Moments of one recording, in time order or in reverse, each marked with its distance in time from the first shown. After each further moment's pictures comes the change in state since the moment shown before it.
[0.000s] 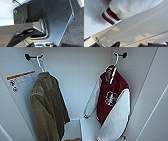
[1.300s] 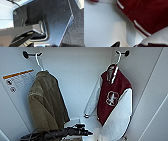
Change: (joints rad) left arm -0.232 0.119 -0.351 -0.063 0.025 0.003; right arm 0.011 0.006 -0.009 0.000 0.012 0.000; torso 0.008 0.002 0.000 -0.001
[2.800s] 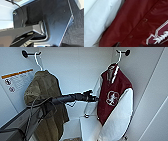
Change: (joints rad) left arm -0.505 0.129 -0.038 -0.162 0.086 -0.130; right arm 0.001 0.003 0.000 0.001 0.011 0.000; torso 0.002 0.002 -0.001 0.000
